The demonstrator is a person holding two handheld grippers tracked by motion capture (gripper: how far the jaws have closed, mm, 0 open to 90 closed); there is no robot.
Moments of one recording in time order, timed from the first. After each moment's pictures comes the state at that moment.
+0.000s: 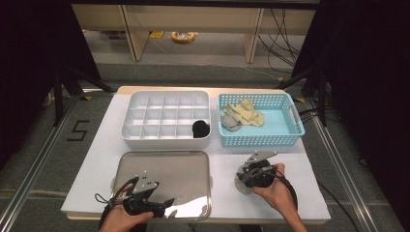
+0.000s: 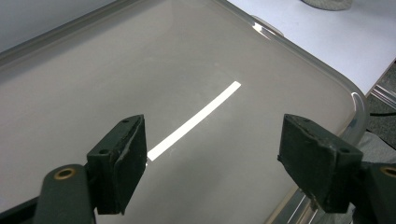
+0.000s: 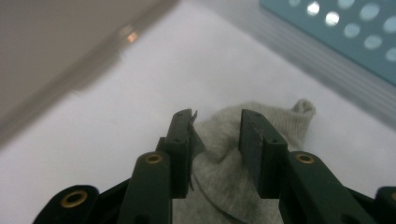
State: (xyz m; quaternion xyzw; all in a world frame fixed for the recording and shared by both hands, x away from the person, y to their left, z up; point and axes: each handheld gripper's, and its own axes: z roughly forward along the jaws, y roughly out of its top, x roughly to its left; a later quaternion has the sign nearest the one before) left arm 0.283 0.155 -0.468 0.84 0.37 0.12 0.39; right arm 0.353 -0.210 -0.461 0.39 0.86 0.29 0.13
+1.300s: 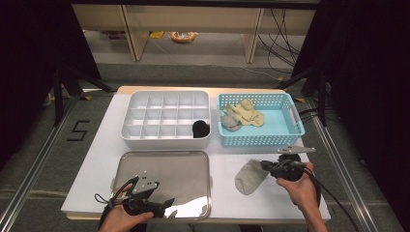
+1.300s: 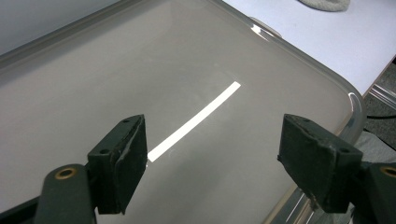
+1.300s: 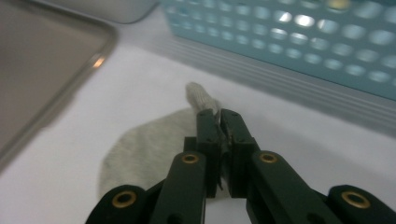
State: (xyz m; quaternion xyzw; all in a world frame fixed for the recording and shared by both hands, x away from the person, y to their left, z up) left arm 0.283 0.155 -0.468 0.84 0.37 0.12 0.39; right arm 0.359 -0.286 -0.442 0.48 0.79 0.37 0.12
